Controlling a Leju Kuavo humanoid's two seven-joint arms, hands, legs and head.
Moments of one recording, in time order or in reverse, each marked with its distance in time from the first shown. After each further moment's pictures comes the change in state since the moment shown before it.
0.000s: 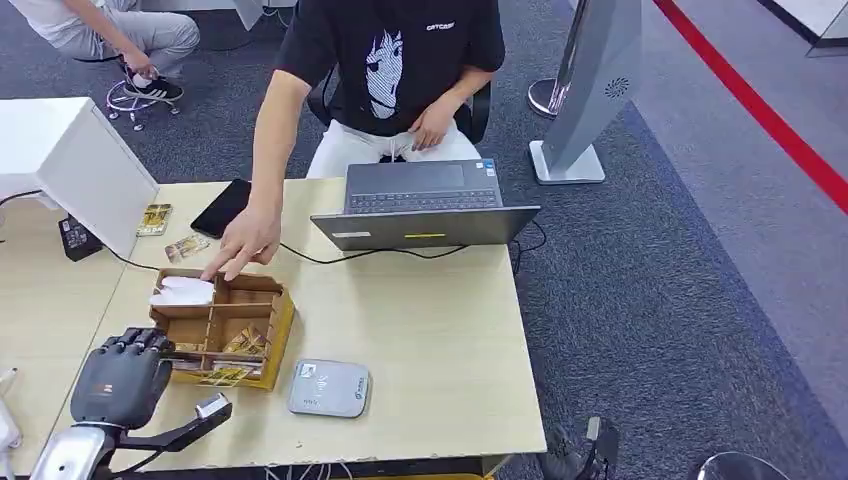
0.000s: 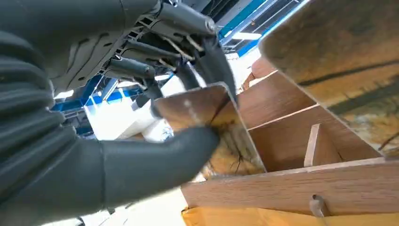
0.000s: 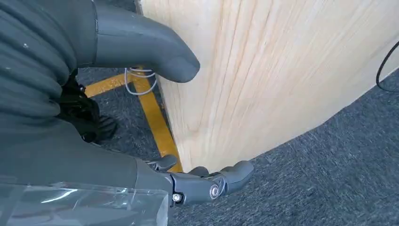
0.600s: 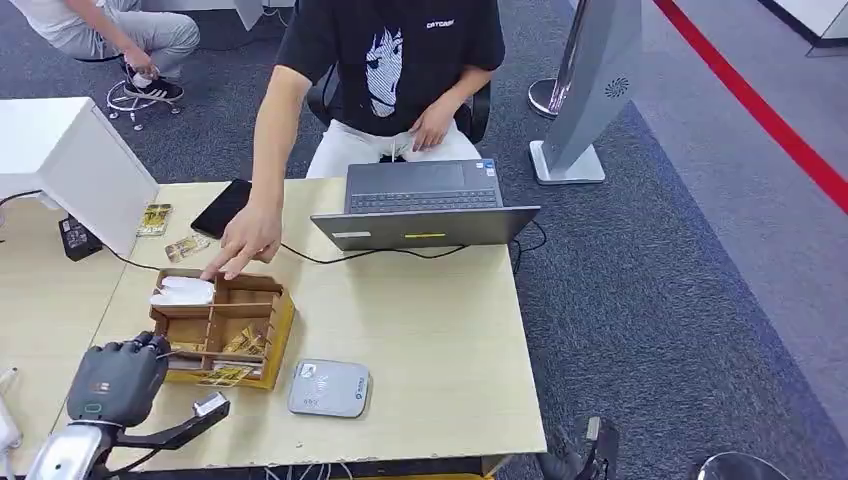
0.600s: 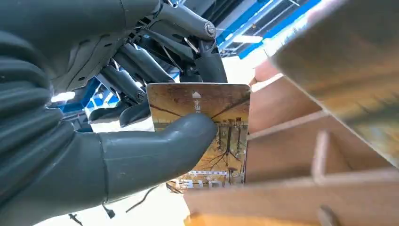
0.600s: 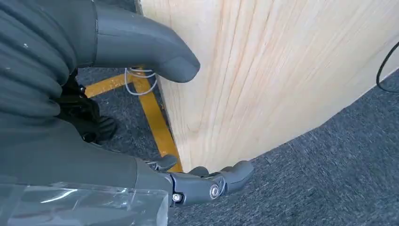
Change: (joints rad) left arm -0.008 0.012 0.000 -0.013 0.021 0.004 0.000; right arm 0.000 0.000 0.000 0.001 0.000 0.000 0.000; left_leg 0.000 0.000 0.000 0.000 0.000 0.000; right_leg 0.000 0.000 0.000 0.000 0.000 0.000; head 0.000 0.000
